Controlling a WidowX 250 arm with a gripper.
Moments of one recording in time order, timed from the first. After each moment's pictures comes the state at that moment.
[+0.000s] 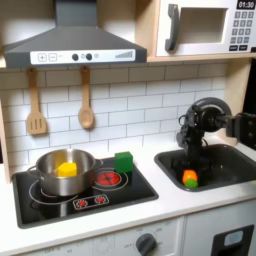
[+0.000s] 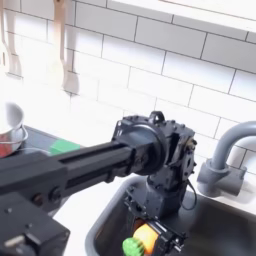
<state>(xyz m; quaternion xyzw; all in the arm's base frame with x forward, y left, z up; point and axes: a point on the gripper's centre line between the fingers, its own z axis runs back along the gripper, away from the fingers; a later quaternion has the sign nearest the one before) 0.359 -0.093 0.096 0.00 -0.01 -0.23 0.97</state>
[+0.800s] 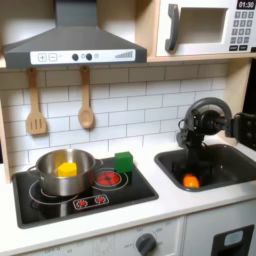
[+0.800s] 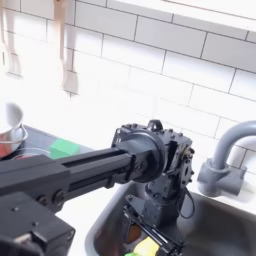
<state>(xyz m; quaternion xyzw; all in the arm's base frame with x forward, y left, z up) 0.355 -0.095 0.086 -0.01 0.00 -0.24 0.97</state>
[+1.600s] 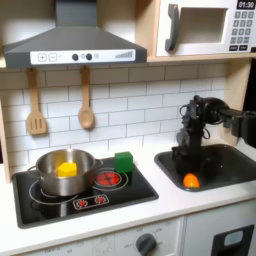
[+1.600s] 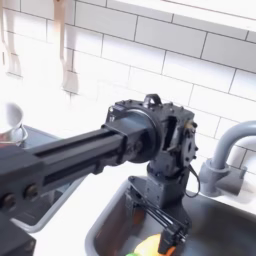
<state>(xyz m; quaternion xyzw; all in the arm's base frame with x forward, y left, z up) 0.357 -0.088 0.128 -0.01 -0.03 -0.23 0.97</state>
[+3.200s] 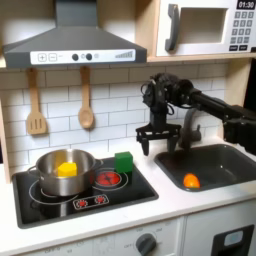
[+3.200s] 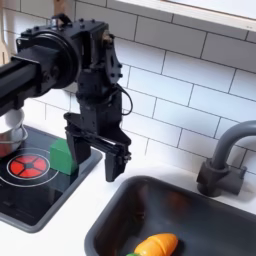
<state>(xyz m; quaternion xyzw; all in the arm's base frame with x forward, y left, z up) 0.368 0.002 0.192 -0.05 -0.07 -0.13 0.99</state>
